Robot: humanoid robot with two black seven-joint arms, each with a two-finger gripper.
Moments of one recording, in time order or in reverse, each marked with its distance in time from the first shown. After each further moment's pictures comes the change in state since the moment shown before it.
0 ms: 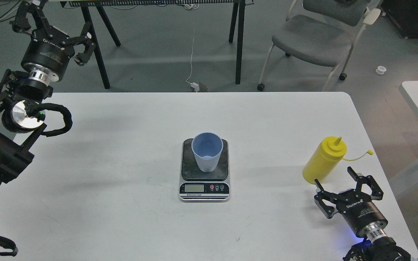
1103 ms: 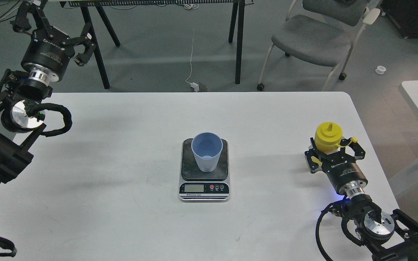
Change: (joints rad) left arm 0.001 0.010 0.001 -0.007 0.004 0.006 0.002; right arm 0.298 0.141 0.010 -0.219 -0.032 0.000 0.014
